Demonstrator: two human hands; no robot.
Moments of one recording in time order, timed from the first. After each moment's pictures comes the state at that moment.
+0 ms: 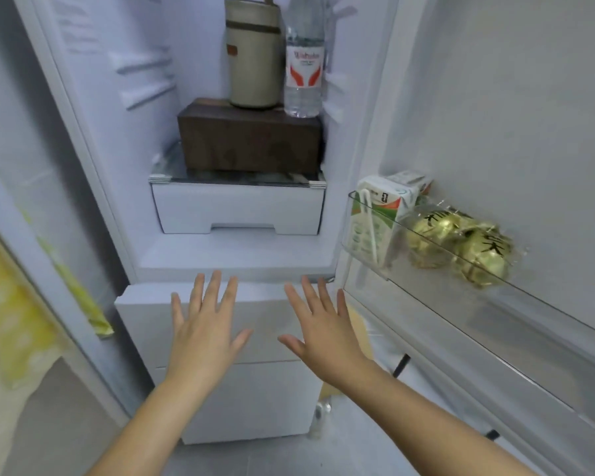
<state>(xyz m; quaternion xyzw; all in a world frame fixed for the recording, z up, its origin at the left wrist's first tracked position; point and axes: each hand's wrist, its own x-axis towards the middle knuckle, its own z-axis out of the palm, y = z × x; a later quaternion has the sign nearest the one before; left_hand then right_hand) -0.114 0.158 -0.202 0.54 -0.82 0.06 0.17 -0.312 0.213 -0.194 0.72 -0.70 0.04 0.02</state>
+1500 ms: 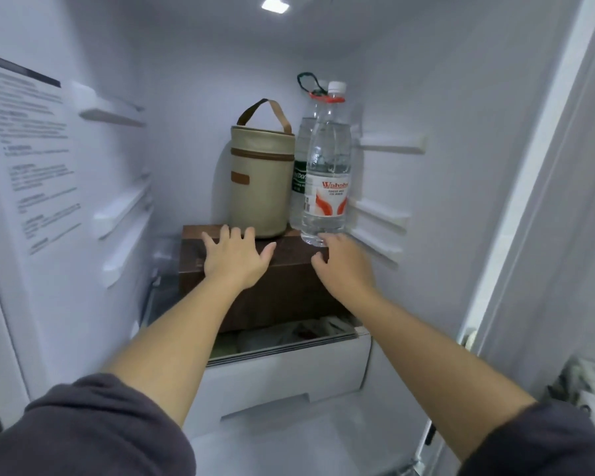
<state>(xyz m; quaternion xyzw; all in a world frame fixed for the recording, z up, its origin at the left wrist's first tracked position) -0.194 -0.270 -0.002 0.48 -0.85 0.08 0.20 -0.342 -0.150 0.000 0.51 -0.78 0.31 0.17</state>
